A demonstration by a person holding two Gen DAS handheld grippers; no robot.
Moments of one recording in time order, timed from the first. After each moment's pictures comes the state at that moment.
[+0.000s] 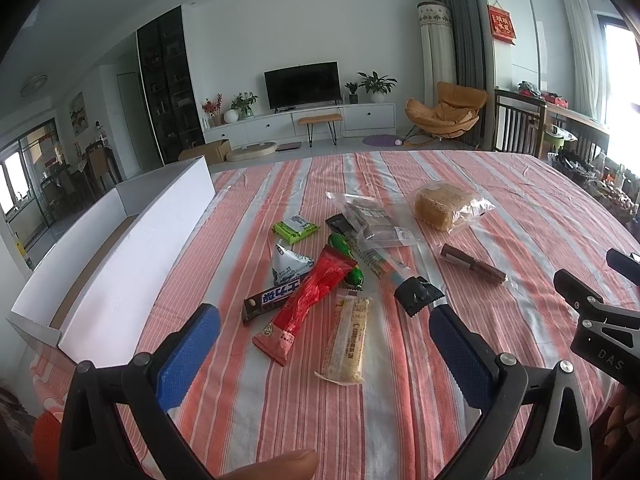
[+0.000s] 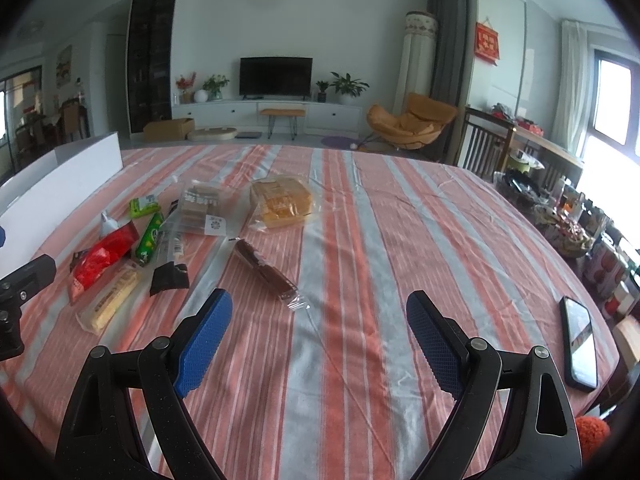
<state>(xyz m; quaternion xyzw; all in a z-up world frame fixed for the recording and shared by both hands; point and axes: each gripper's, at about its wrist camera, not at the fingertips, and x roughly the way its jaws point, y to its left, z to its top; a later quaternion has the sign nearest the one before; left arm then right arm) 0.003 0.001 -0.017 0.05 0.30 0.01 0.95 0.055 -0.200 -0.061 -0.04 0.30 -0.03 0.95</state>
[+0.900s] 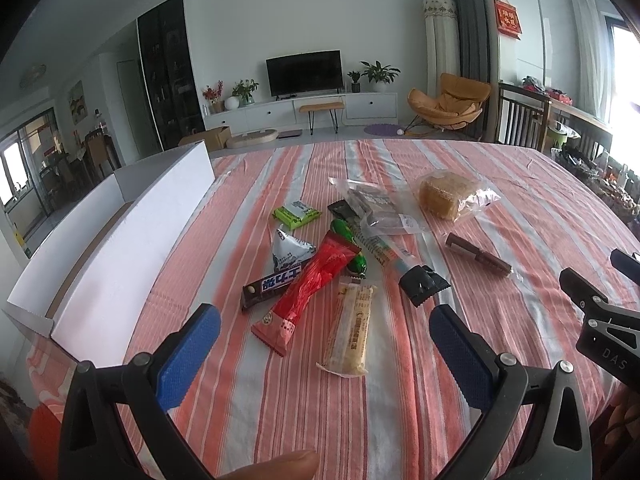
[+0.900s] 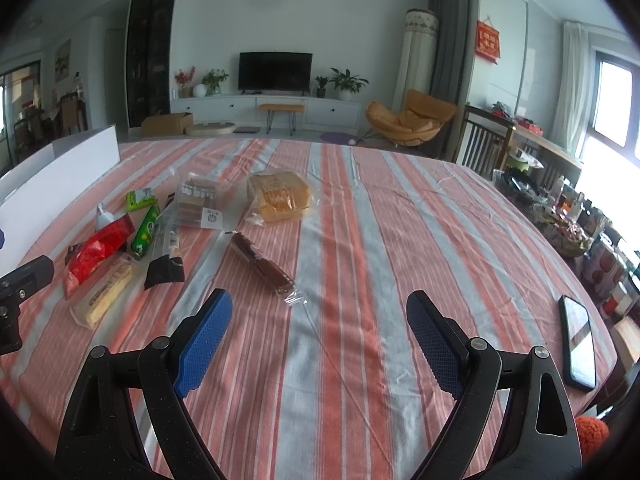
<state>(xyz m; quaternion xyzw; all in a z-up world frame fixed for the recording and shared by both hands) 0.010 0.006 -0.025 0.04 0.33 0.01 0.94 0.056 -0.203 -0.066 -0.05 0.31 -0.03 0.95</state>
